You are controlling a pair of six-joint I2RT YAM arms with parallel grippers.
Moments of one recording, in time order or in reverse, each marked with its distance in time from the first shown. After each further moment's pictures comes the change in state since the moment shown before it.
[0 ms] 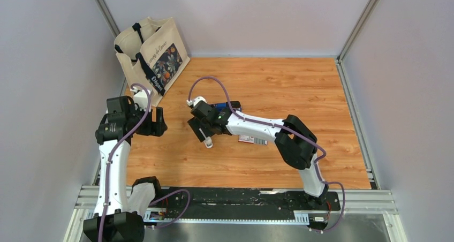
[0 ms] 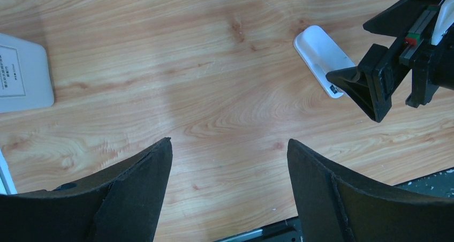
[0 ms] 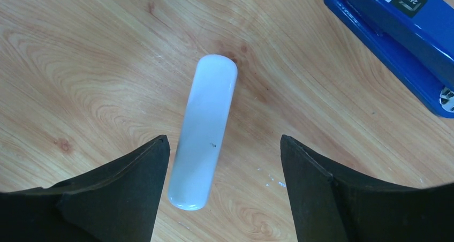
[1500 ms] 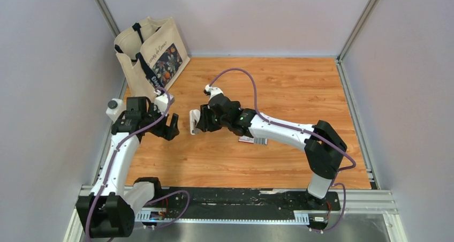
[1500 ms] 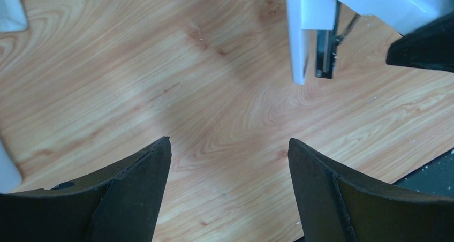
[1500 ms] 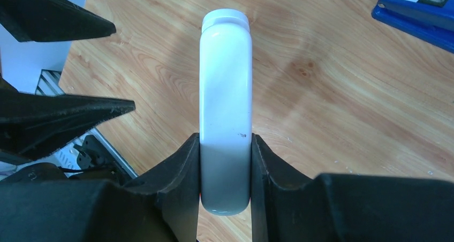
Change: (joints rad) left arm -0.160 0.094 -0.125 0.164 0.029 0.138; right arm -0.033 -0.265 -0.219 0.274 -0.188 0.329
